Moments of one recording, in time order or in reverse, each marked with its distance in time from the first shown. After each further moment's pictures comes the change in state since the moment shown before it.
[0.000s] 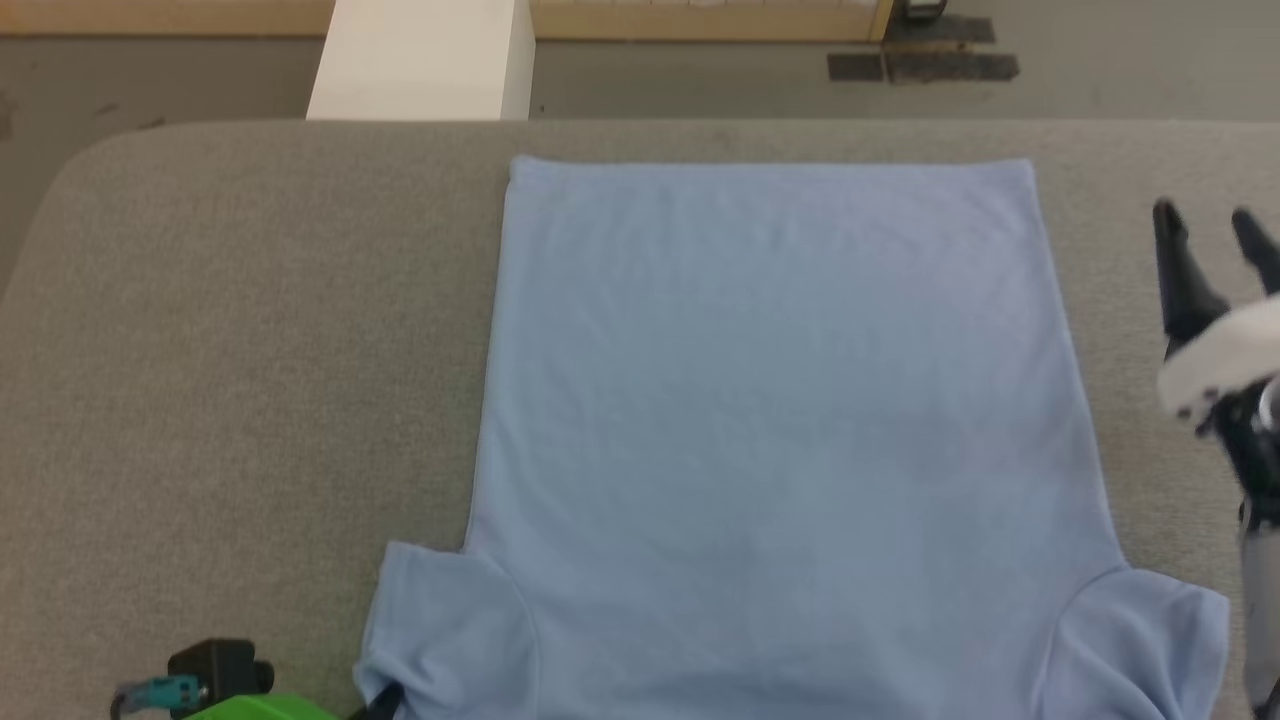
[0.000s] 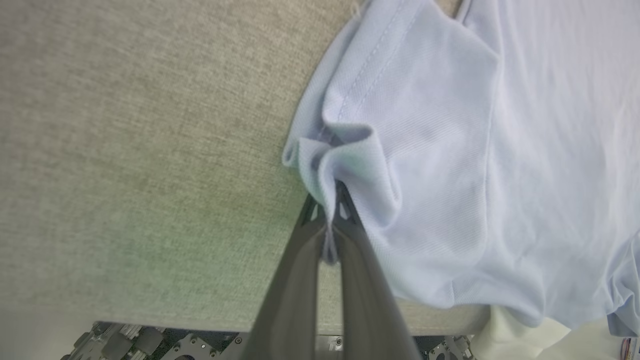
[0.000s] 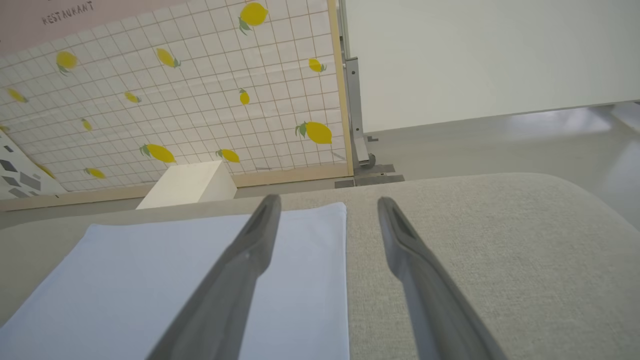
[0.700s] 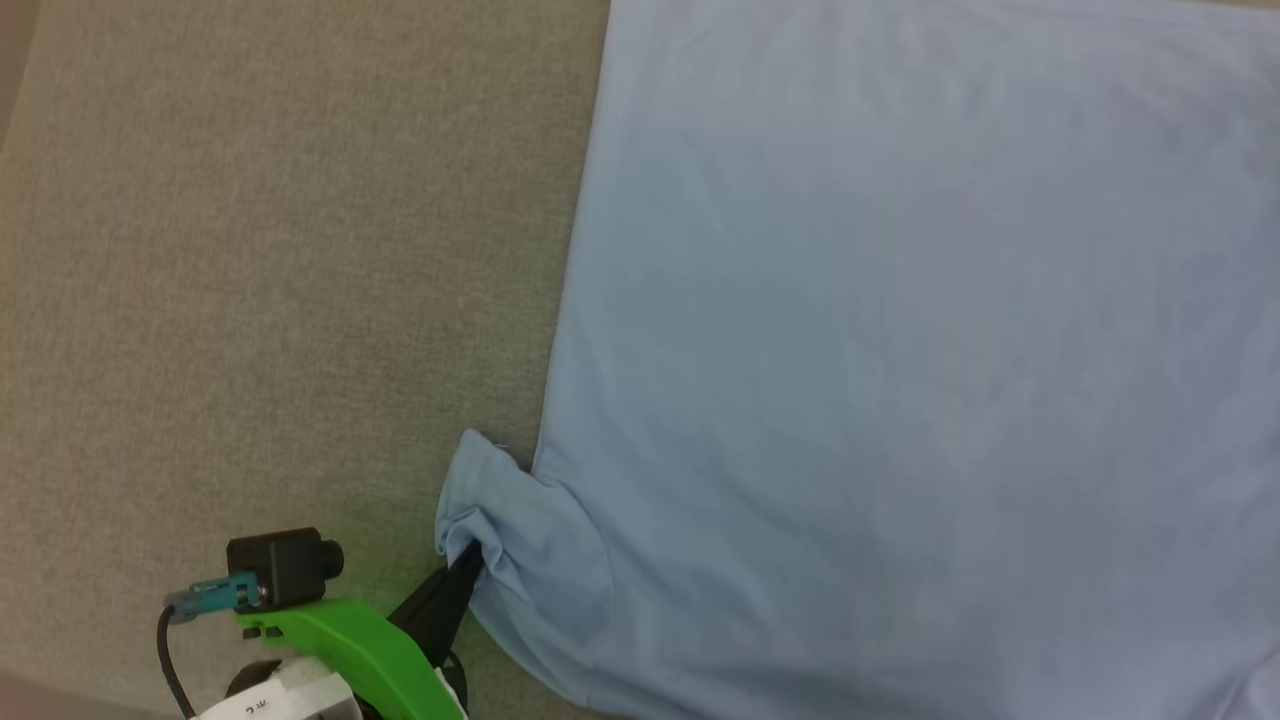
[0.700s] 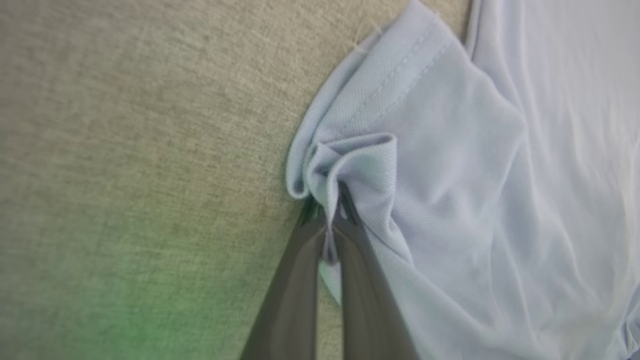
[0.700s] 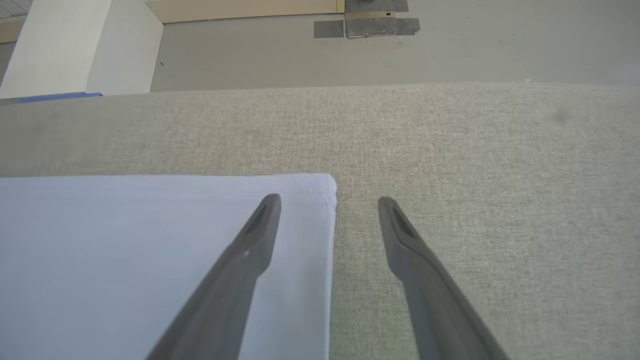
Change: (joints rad) left arm -0.146 -0.049 -0.096 -0.069 0.046 -0.058 -0.083; right arm -0.598 -0.215 -0.028 0.458 -0.128 0.000 0.472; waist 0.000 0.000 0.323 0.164
